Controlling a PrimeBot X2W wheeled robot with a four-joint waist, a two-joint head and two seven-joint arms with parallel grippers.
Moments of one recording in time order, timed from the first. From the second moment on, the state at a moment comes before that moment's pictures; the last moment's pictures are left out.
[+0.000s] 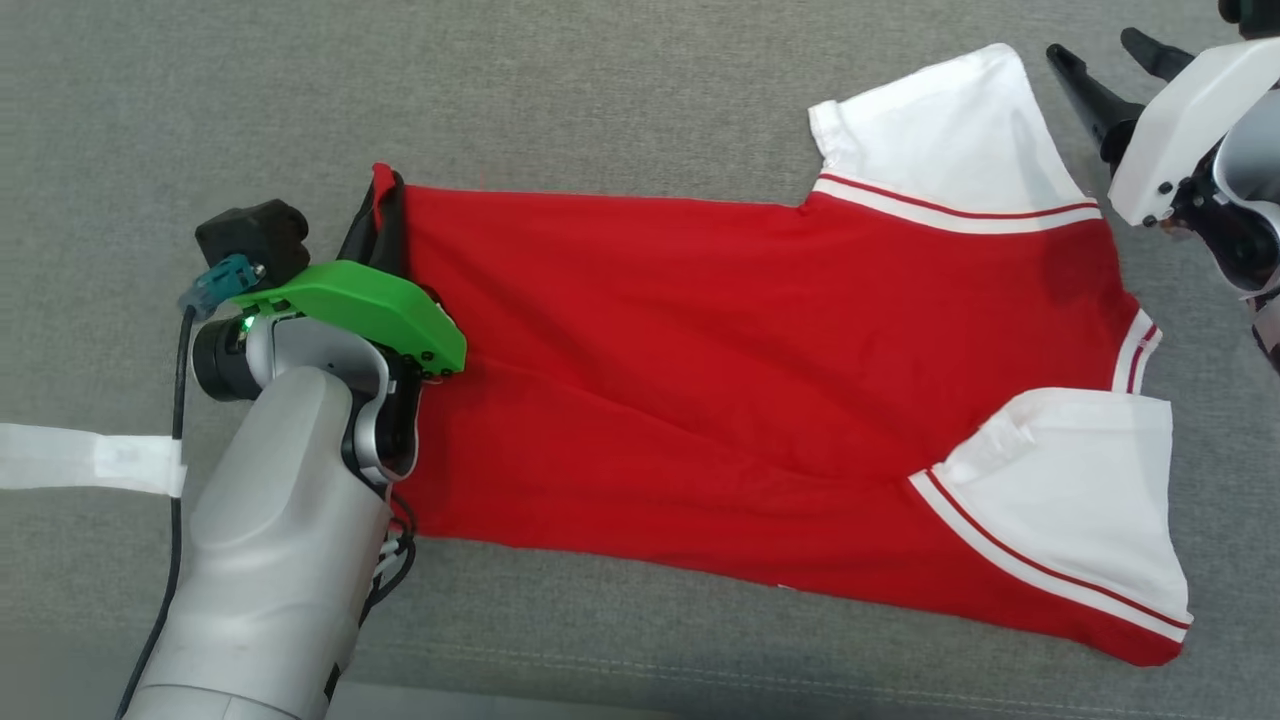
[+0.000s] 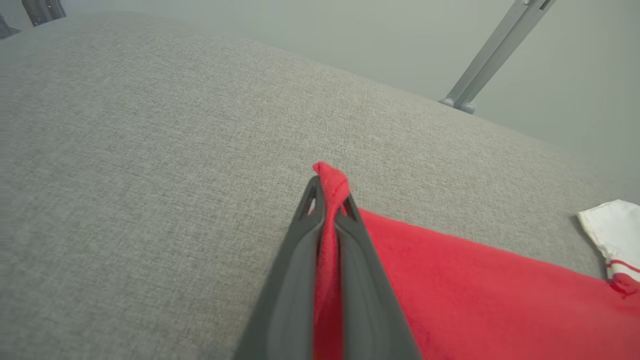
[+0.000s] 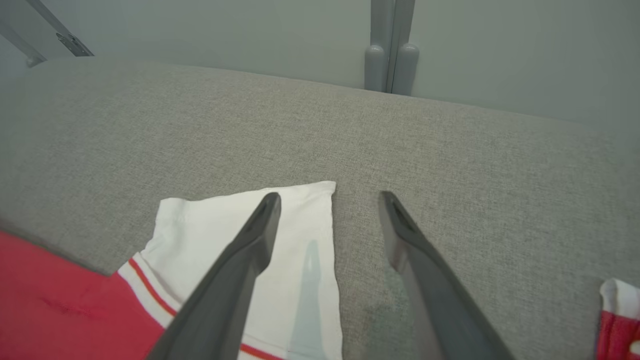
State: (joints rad) left arm -0.69 0.01 -0.37 0.68 -0.67 0.09 -0.20; right arm -0.86 -0.48 0.54 0.59 0.68 0.10 0.22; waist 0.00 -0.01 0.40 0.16
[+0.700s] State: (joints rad) left arm -0.69 0.02 -0.53 0.57 -0.84 0.08 -0.24; right arm -0.98 -0.44 0.60 0.74 0.60 0.09 0.25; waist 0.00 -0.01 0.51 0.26
